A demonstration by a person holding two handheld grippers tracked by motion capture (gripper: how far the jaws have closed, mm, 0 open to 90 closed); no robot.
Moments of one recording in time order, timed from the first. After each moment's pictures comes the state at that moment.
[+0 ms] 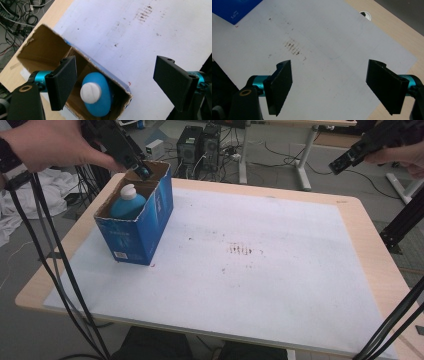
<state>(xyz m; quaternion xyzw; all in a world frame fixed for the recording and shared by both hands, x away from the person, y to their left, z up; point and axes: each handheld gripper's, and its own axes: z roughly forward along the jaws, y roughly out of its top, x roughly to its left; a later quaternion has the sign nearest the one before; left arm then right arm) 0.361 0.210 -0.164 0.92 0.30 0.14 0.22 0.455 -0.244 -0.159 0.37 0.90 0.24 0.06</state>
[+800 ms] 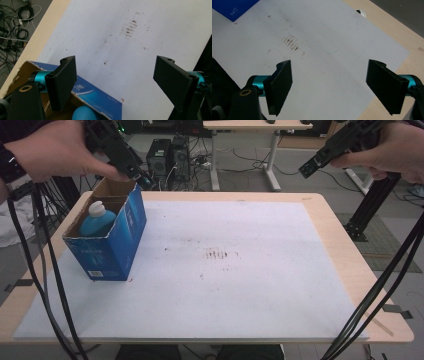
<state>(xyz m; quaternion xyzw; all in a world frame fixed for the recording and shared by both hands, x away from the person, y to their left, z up) 0.381 0.149 -0.156 0.94 0.24 0.12 0.21 0.425 -0.264 -0.154 0.37 0.89 0.25 0.09</state>
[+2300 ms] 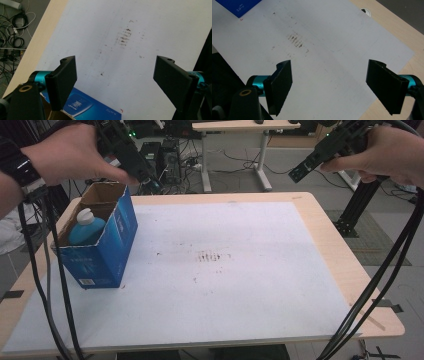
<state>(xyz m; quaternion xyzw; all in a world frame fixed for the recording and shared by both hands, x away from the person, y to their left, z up) 0.394 0.118 -0.155 0.95 0.22 0.12 0.21 0.416 -0.266 -0.155 0.36 0.89 0.25 0.08</state>
